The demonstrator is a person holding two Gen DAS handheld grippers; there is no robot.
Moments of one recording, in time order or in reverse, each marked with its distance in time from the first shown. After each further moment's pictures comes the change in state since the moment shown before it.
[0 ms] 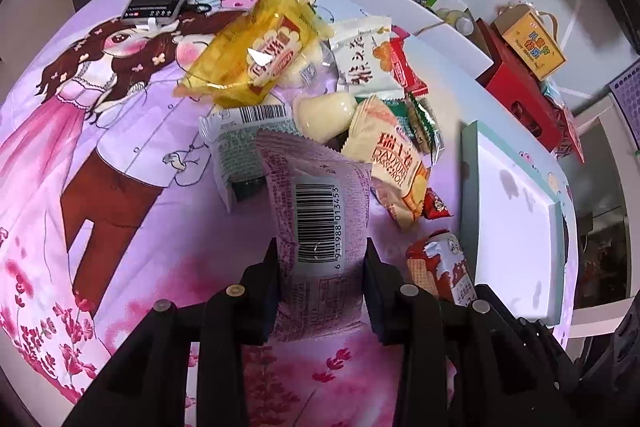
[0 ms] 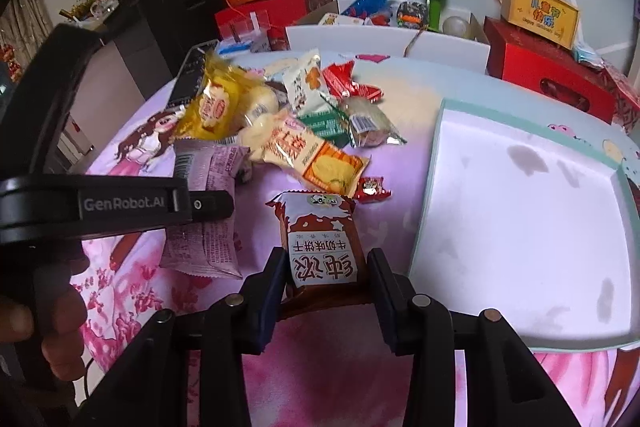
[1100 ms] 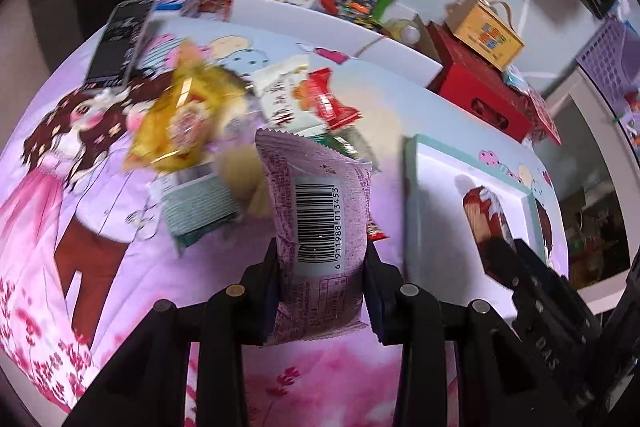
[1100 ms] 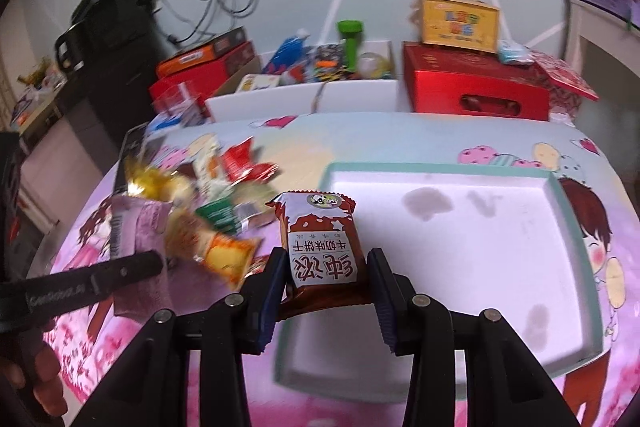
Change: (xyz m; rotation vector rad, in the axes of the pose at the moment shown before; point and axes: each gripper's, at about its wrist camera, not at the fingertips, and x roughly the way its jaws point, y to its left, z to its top) left arm -0.019 -0.058 0.010 0.161 -0.076 -0.028; right arm -0.035 -0.090 0.034 0.186 -0.141 -0.136
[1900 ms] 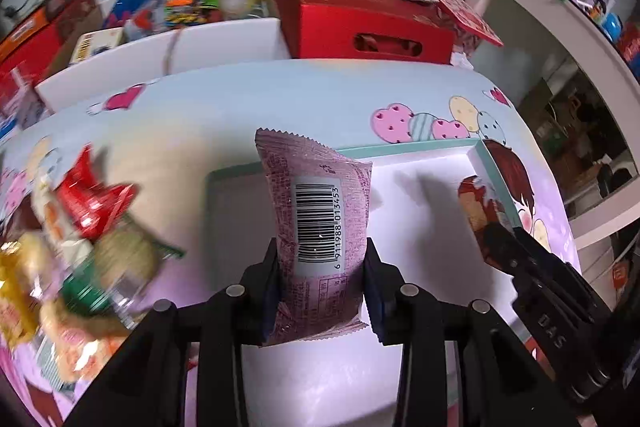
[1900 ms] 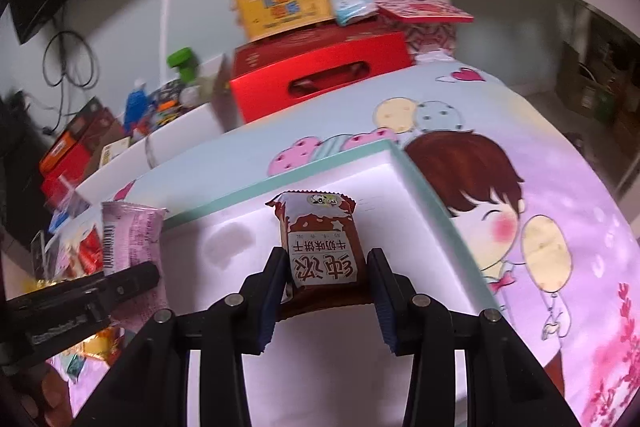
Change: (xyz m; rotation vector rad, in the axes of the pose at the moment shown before) left arm 0.105 -0.175 0.051 0.403 0.114 -0.110; right arm 0.016 -0.161 0.011 0.370 -0.001 -0.249
